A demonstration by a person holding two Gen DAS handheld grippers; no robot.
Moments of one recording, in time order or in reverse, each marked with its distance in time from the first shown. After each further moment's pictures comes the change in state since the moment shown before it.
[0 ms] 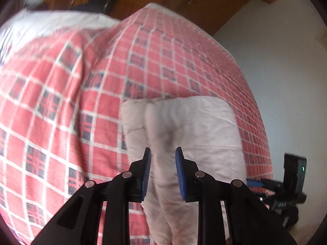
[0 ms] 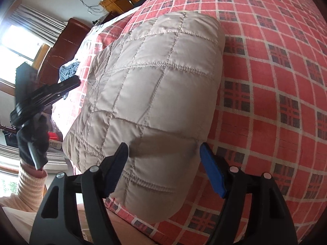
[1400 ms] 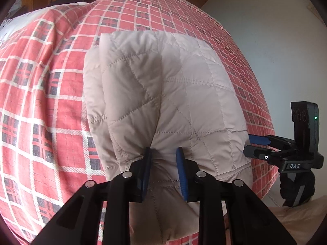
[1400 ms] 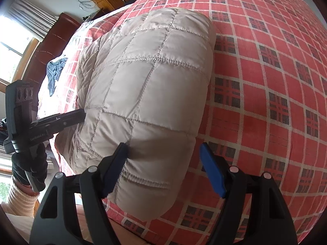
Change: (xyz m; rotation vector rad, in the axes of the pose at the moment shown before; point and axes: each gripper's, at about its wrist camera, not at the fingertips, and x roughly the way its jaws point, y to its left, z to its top) left arm 0.040 -0.026 -0.063 0.083 0.168 -0.012; right arm 0.004 -0.001 -0.008 -0.027 0.002 -0.117
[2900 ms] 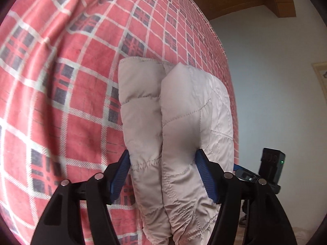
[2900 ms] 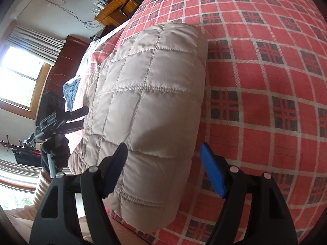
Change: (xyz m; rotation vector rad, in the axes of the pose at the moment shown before) left arm 0.019 0.101 0.047 -0.279 0.037 -0.319; right arm -0.001 -0.049 0.022 0.134 -0.045 0.204
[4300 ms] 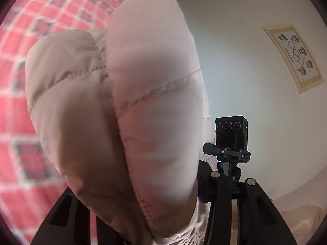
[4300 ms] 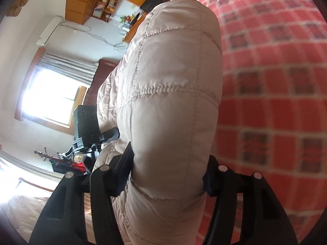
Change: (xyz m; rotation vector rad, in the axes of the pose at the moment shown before) left arm 0.127 -0.150 0.000 0.286 0.096 -0.327; right arm -0.087 -0.098 0.033 0.046 -0.128 0.297
